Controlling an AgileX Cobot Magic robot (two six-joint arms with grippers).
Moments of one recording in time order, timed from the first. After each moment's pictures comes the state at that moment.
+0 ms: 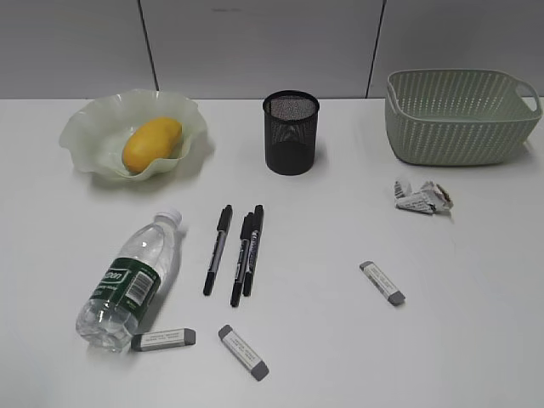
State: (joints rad) left arm -0.26 0.36 -0.57 0.06 0.98 -0.09; right arm 0.08 0.08 -0.53 0.01 1.03 0.09
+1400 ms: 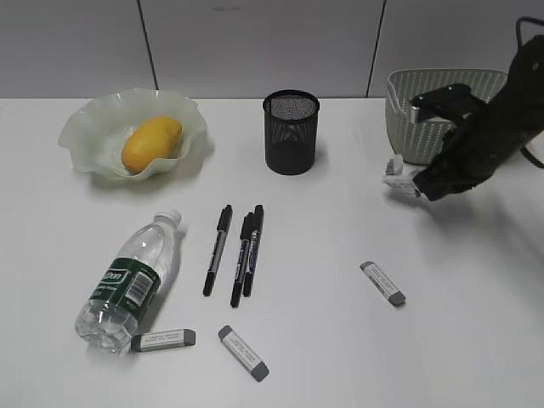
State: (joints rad) left arm -0.14 -0.01 -0.54 0.05 1.06 -0.09; right arm 0.13 2.04 -1.22 0.22 0.50 -0.52
